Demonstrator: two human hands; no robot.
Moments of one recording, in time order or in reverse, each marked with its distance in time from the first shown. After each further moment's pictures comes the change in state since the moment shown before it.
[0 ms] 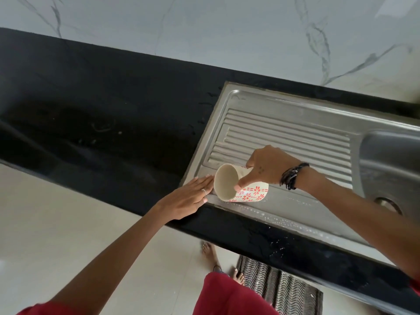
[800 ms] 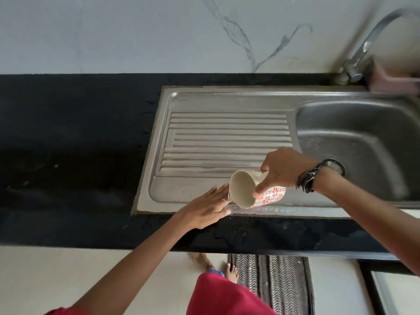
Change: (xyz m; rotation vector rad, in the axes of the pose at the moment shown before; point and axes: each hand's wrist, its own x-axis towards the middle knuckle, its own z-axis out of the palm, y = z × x) left_hand 0.079 0.107 0.020 0.019 -0.228 0.254; right_hand -0.085 0.089 0.003 0.049 0.011 0.284
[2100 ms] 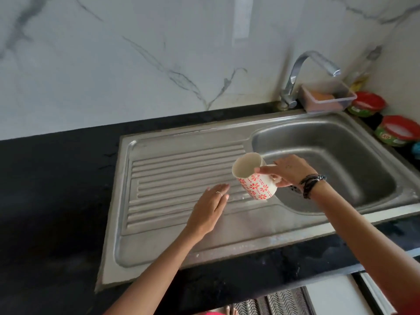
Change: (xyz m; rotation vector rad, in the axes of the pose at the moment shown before) left_hand 0.096 0.037 -0.043 -0.305 0.534 0.065; right_hand 0.006 0.112 -0.011 0.749 0.317 0.427
